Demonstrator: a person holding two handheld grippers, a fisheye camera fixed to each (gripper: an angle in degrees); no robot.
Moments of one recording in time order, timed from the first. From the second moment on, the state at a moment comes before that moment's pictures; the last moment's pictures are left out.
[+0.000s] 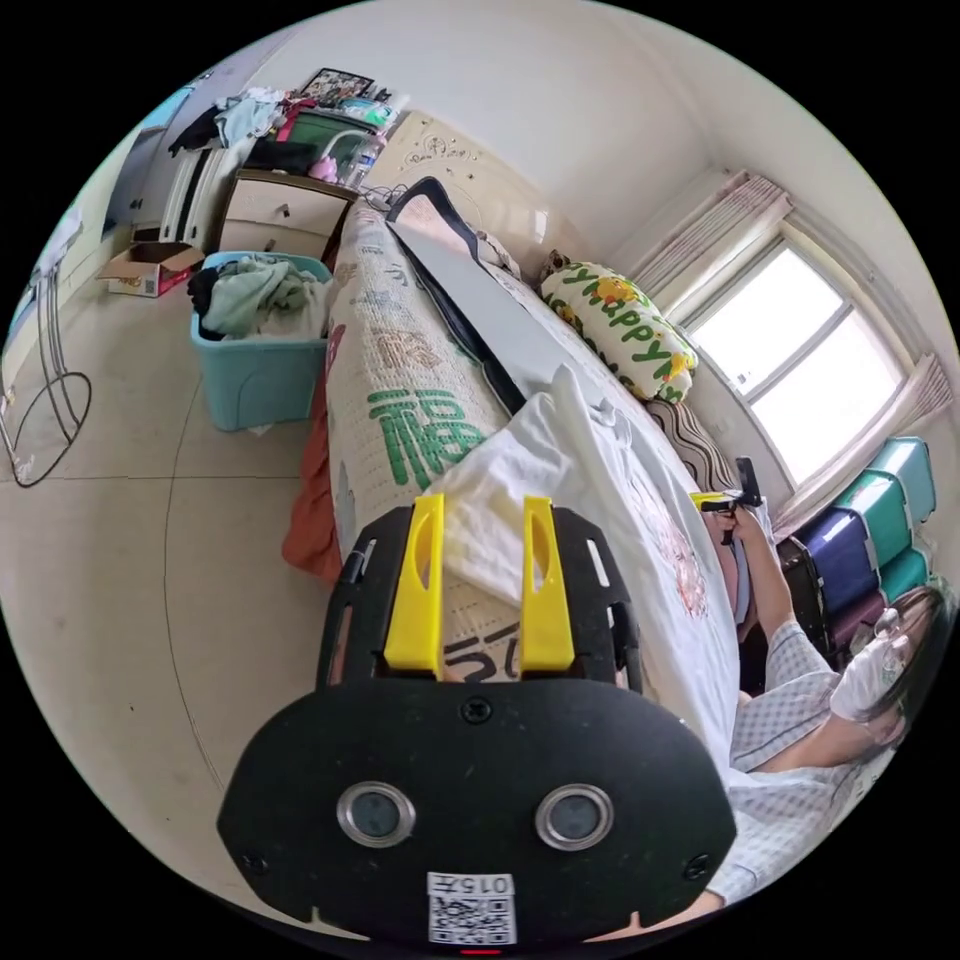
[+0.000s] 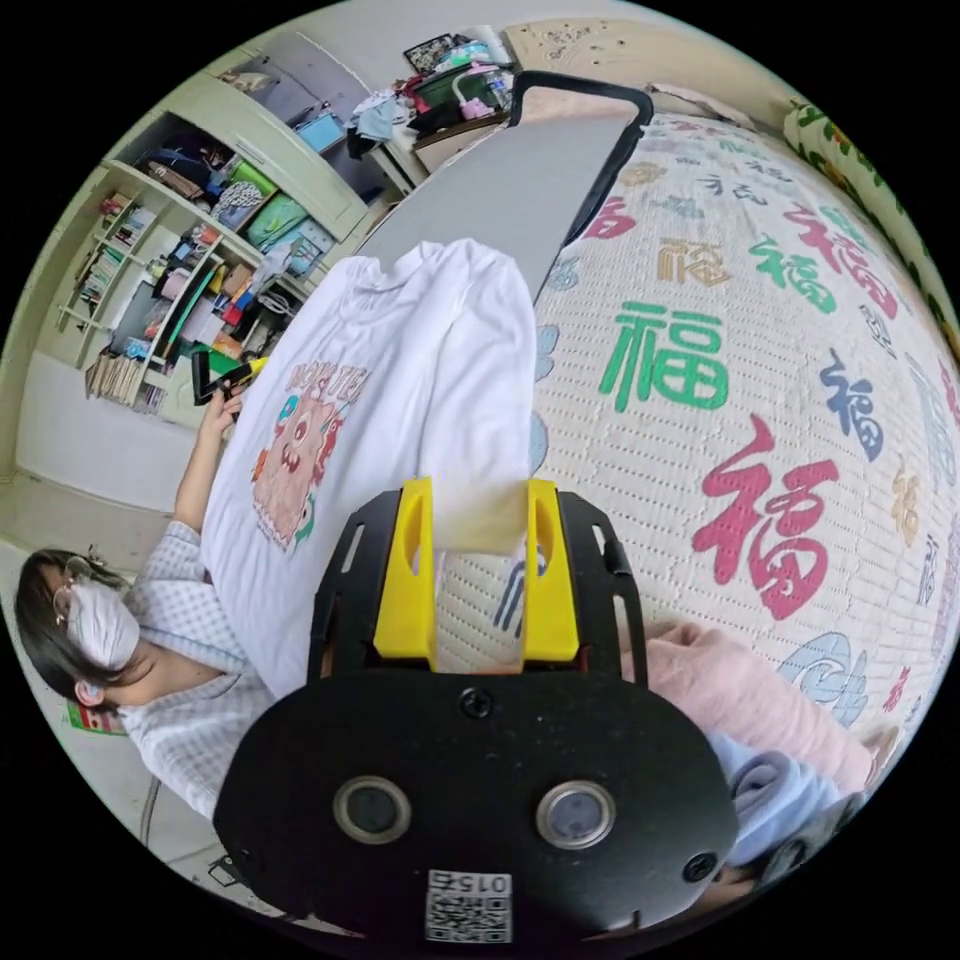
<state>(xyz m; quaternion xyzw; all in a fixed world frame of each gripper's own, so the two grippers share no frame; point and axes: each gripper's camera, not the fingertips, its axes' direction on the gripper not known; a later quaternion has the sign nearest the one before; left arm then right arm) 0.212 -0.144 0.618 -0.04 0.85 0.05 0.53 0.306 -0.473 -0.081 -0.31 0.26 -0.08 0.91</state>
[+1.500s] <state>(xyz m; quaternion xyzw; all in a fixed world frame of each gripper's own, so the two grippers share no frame) 0.266 -0.330 0.310 0.04 0.69 0.15 0.71 0.310 -0.541 0.037 -0.18 0.49 -0.13 0.84</state>
